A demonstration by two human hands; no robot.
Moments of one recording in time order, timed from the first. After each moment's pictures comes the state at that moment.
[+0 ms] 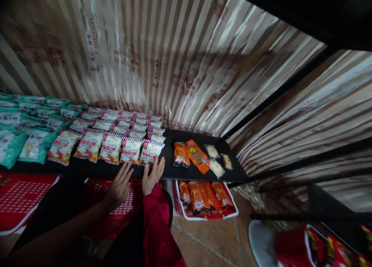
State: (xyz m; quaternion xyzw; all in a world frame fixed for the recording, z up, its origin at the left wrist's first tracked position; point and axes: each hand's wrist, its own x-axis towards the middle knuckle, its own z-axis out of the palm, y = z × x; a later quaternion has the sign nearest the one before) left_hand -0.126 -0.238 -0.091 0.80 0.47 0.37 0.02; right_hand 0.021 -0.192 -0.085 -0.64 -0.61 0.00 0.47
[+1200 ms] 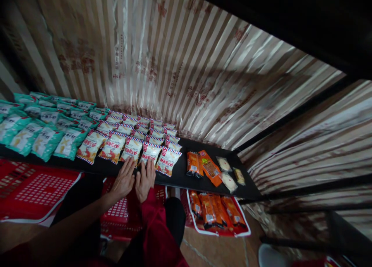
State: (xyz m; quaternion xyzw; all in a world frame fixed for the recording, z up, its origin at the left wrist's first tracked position) left_hand -0.185 -0.213 -0.095 0.75 0.56 0.36 -0.02; right_hand -0.059 -0.204 -0.079 -0.53 -0.77 -0.04 0.36
